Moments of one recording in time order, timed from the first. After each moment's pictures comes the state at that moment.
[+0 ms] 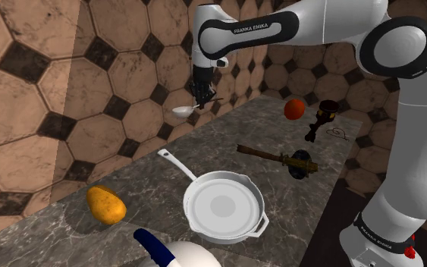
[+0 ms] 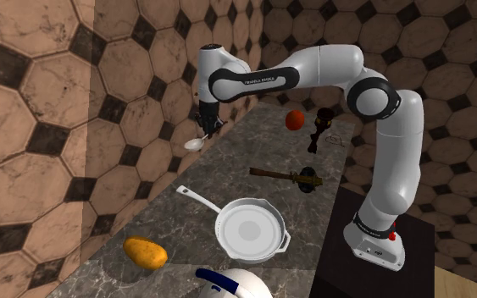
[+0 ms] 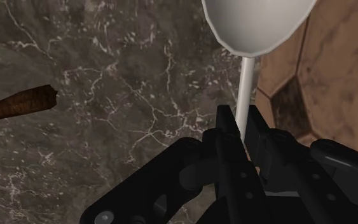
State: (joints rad) arm -0.09 0.34 0.39 -1.47 -0.12 1.89 1.78
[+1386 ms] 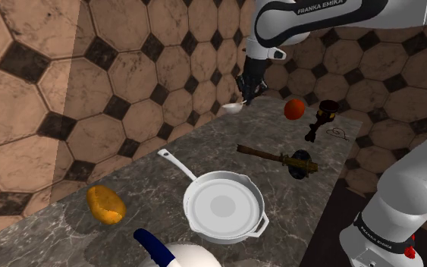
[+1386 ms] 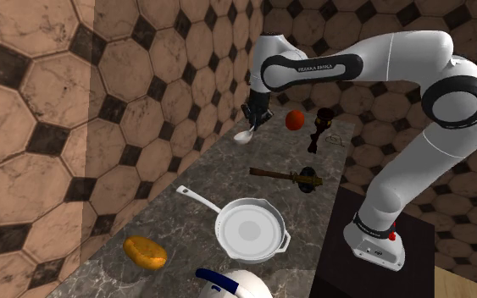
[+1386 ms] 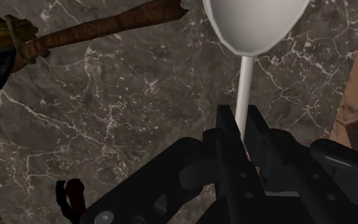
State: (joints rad) arm -0.24 -0.23 0.29 -2.04 0.10 1.92 1.49
